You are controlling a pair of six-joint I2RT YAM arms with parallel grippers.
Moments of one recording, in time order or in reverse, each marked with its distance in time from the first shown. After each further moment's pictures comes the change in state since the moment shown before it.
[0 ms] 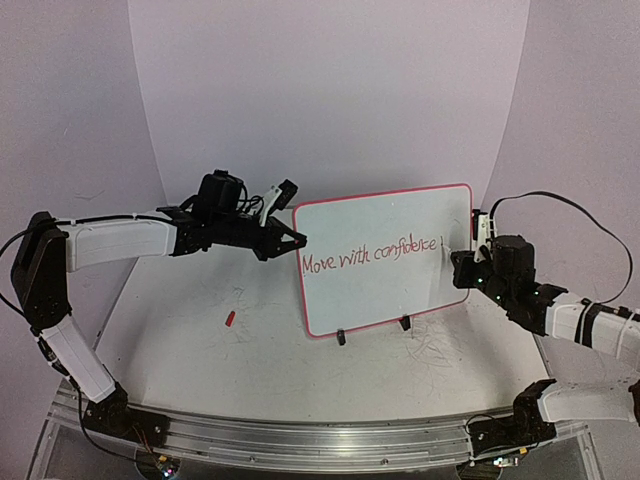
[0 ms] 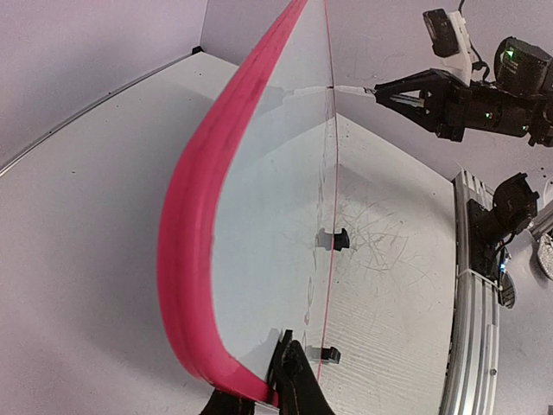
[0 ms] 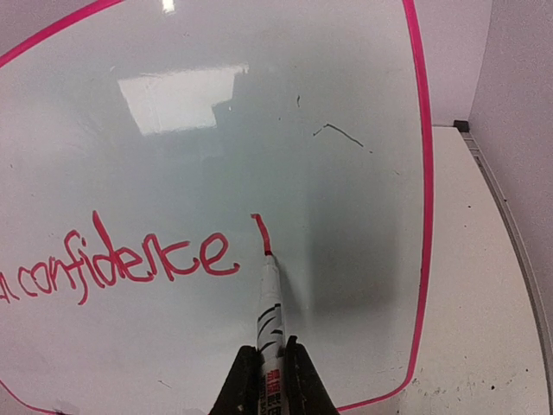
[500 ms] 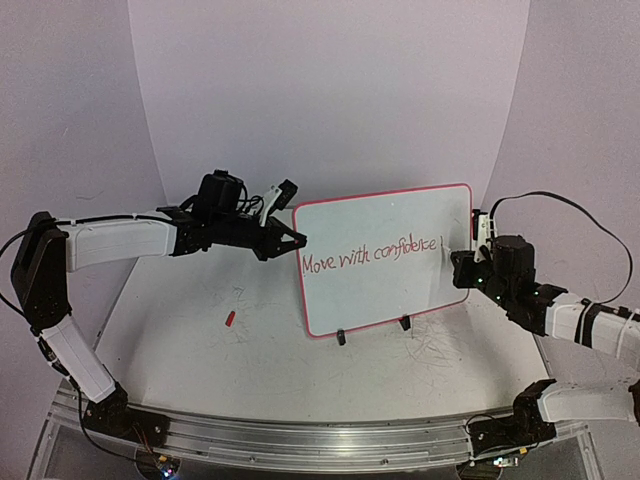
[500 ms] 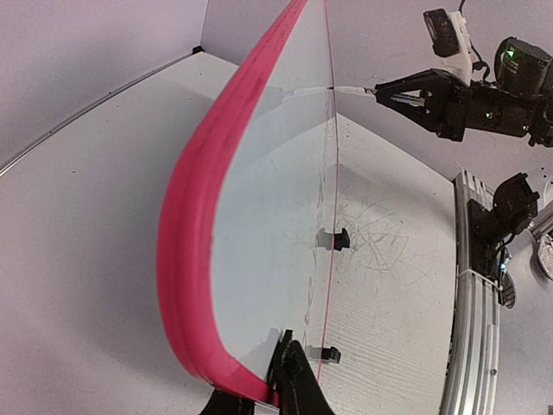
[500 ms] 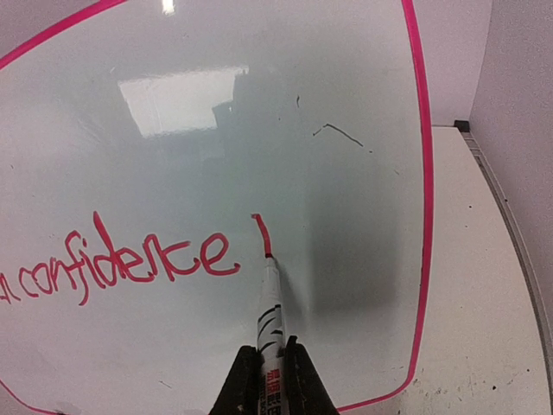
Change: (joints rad) left arm 0.000 0.000 0.000 0.000 -0.001 0.000; right arm 0.000 0.001 -0.002 0.005 -0.003 0.003
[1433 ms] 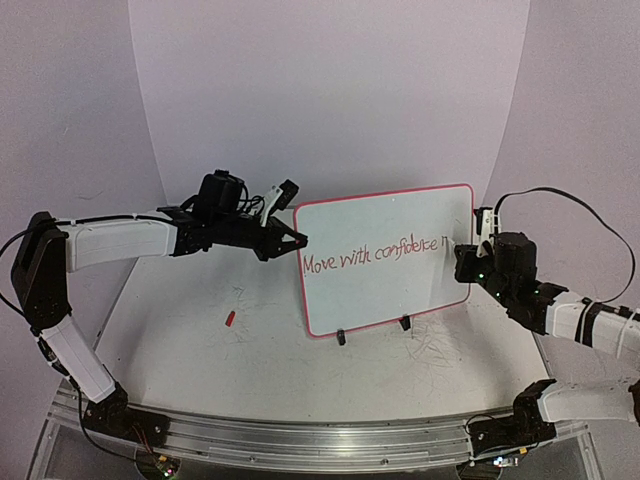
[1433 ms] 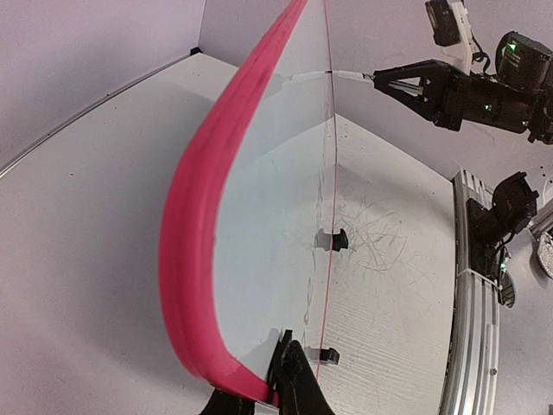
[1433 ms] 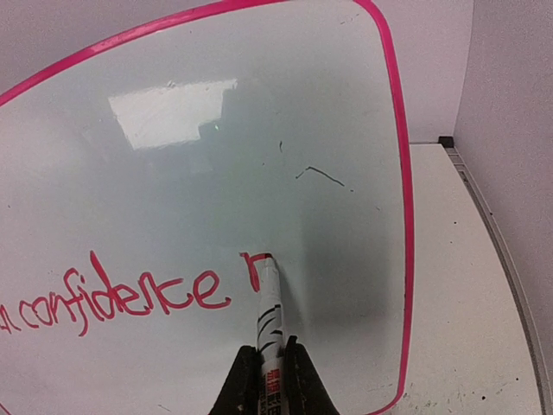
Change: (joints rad) left arm -0.005 0.000 0.002 0.001 -0.002 0.003; right arm 0.000 -0.001 0.011 0.032 0.056 0.004
